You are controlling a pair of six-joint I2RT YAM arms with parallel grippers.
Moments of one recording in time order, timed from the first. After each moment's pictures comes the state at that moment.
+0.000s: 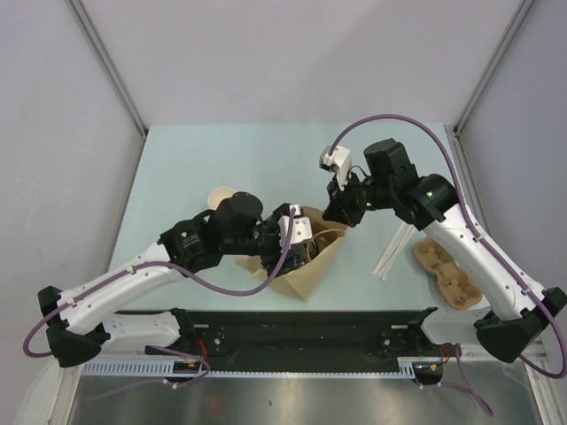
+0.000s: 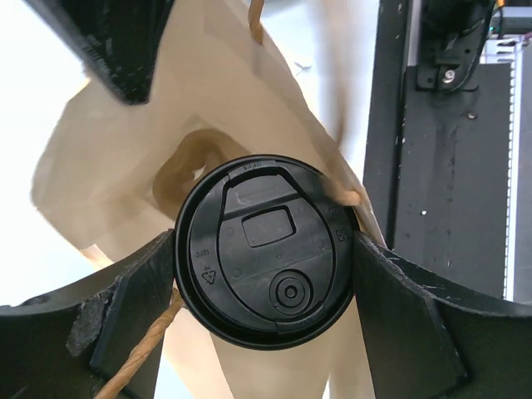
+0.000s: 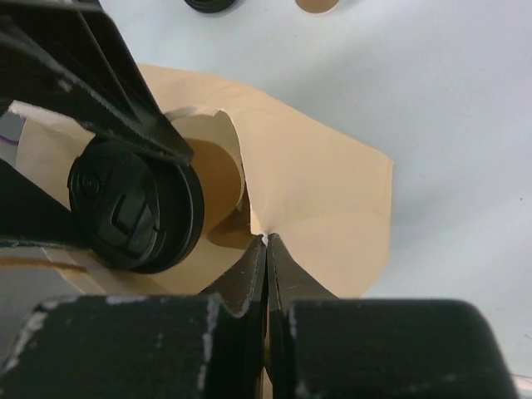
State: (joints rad) left arm -1.01 1.10 1.18 -0.62 0.27 0.35; right arm 0.64 1.27 1.48 -0.89 -0.48 -0.17
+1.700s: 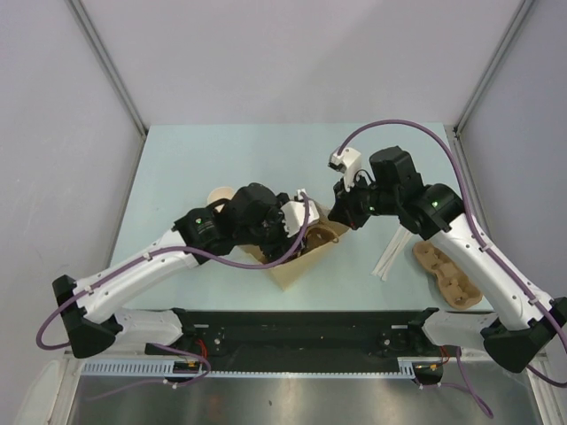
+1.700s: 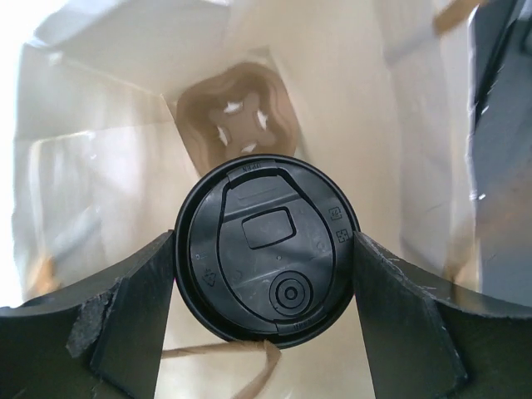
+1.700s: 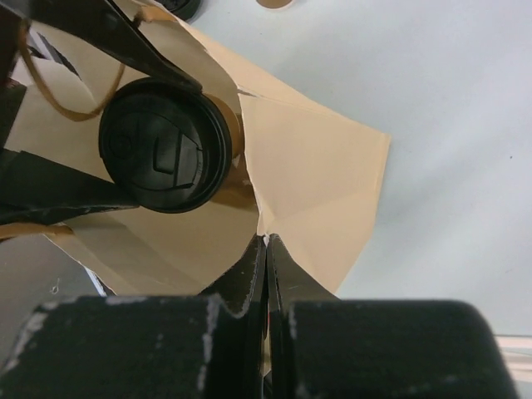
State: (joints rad) left arm -0.98 1.23 1.27 -0.75 0.08 0.29; right arm 0.65 1.20 1.40 -0.84 -0.36 -0.05
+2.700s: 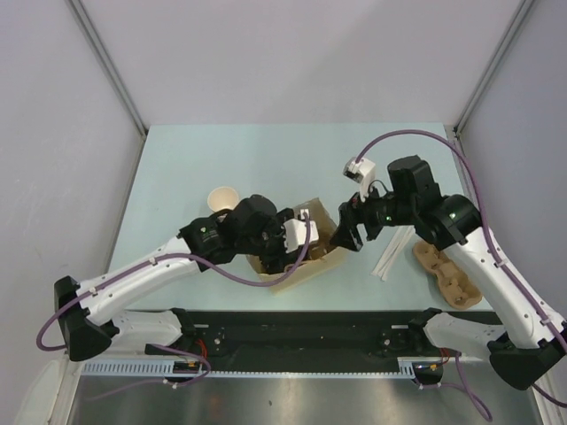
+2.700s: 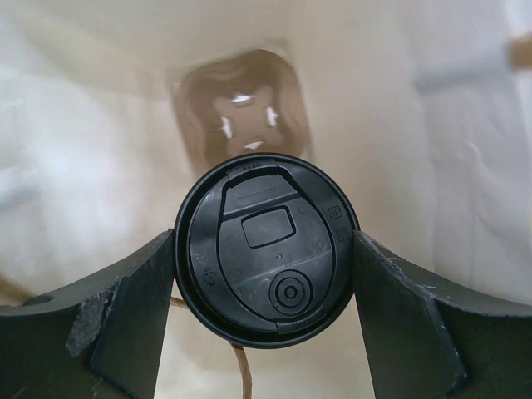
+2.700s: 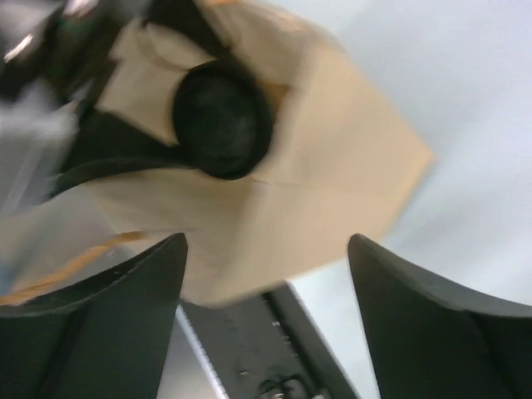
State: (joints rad) left arm -0.97 1.19 1.13 -0.67 0.19 0.37; right arm 0.60 1.09 1.32 -0.90 -0.52 0.00
